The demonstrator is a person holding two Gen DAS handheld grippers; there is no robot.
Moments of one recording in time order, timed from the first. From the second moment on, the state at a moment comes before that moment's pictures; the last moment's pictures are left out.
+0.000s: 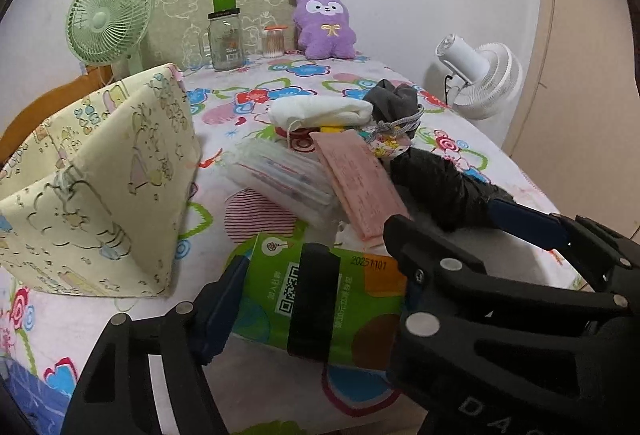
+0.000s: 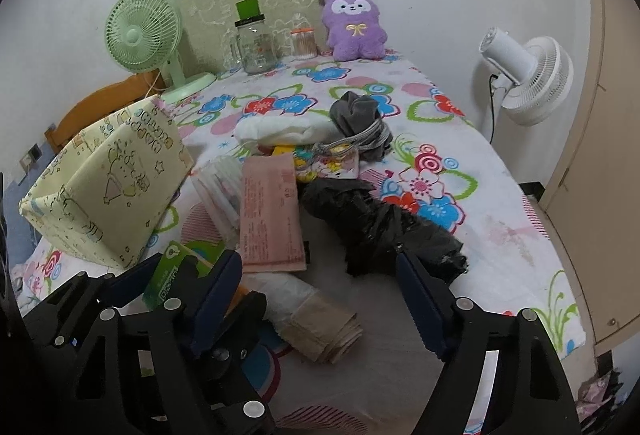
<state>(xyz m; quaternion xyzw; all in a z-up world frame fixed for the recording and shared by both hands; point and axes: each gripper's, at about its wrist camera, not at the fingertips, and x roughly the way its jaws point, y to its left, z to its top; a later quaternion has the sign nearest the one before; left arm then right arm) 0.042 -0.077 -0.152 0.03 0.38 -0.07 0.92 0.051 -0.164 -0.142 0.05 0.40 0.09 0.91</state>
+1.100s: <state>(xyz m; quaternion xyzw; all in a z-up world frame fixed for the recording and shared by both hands) 0.041 -0.058 -0.151 0.02 0.40 -0.07 0.92 0.050 -0.136 -0.149 0.05 0.42 0.10 0.90</state>
